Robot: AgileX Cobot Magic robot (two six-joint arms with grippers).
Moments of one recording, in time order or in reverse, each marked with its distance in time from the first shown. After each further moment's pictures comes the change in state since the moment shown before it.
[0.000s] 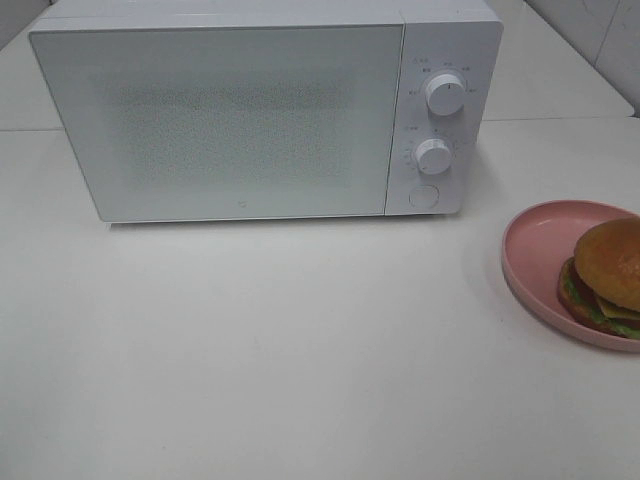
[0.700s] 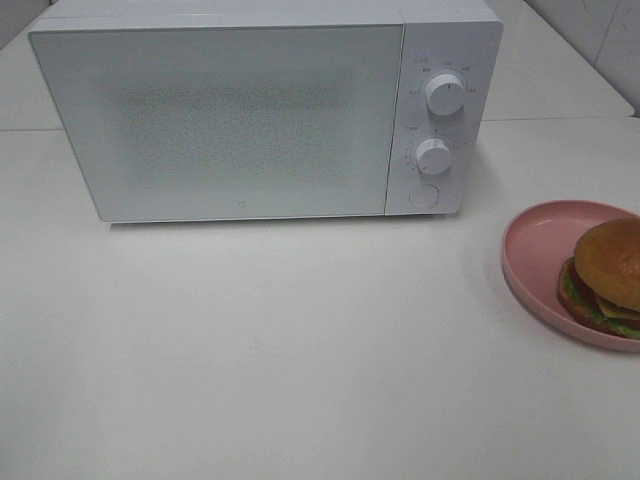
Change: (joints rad) left arm 0.000 0.000 0.000 0.000 0.000 0.000; right arm 0.000 0.000 0.000 0.000 0.000 0.000
